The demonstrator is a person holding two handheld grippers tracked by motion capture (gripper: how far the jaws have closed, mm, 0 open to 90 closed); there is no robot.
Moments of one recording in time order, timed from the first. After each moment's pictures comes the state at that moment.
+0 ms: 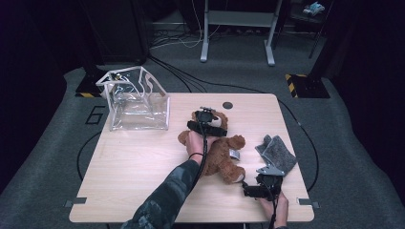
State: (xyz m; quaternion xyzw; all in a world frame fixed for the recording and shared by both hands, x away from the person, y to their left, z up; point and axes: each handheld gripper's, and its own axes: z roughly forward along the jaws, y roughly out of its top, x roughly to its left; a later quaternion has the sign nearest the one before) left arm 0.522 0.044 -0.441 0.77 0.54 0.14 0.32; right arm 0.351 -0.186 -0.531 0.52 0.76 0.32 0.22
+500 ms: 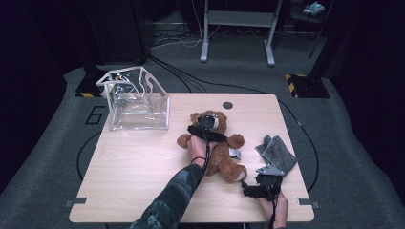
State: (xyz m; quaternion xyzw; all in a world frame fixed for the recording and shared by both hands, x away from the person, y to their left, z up) left arm 0.528 0.040 -0.474 0.78 0.54 0.17 0.27; right arm 0.352 -0.186 -0.531 0.52 0.76 0.32 0.22
